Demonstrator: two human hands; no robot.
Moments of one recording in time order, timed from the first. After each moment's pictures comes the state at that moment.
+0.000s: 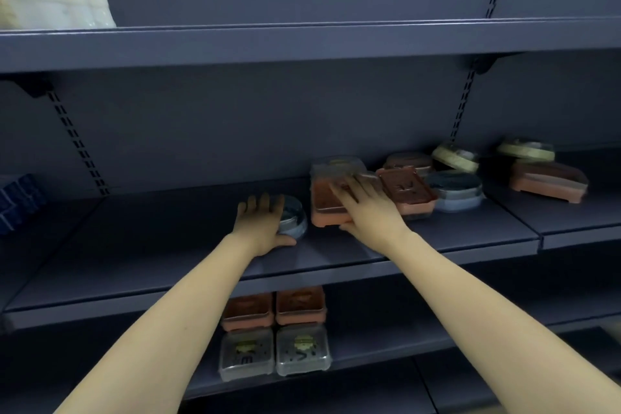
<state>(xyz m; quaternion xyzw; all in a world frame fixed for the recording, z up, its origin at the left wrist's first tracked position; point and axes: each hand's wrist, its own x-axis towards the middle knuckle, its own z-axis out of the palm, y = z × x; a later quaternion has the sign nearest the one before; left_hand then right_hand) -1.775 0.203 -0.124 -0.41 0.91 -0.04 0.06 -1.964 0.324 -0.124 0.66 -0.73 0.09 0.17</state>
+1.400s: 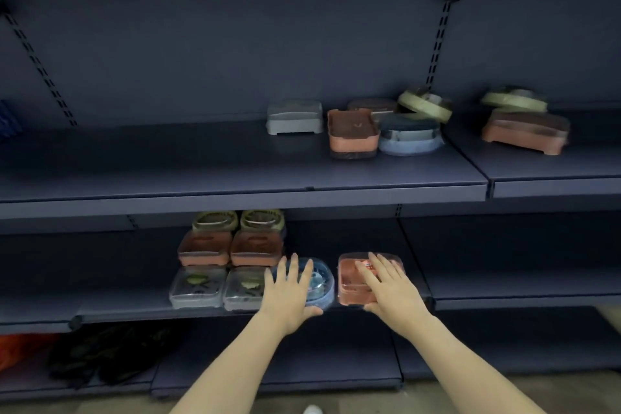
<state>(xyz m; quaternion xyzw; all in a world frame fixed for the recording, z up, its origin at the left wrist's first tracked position) -1.872 0.408 -0.328 -0.42 0.90 0.02 0.14 -2.068 0.500 -0.350 0.67 -0.75 0.01 -0.01</state>
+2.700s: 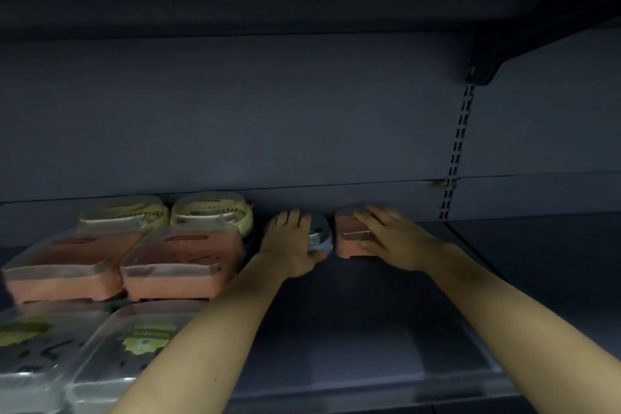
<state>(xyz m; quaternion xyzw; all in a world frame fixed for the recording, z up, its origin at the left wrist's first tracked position) -2.008 0.170 -0.520 -0.39 0.91 -0.04 -0.09 -2.206 0.264 -0.518 0.69 -0.72 0.03 0.05</state>
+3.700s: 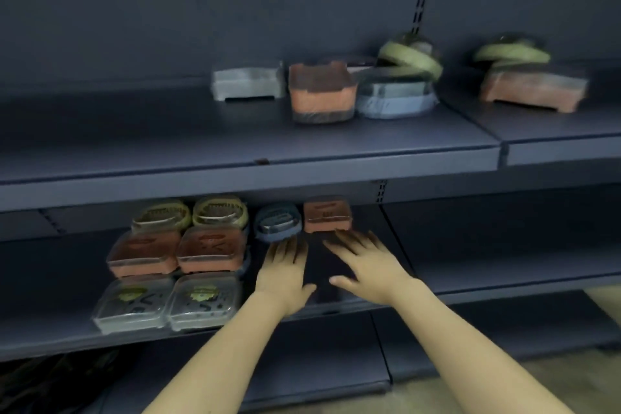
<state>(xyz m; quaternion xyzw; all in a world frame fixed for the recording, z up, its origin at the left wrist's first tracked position) -1.949 0.358 -0.388 -0.38 0.92 0.05 0.05 -2.119 0.445 -0.382 0.70 -0.72 0.01 -0.04</state>
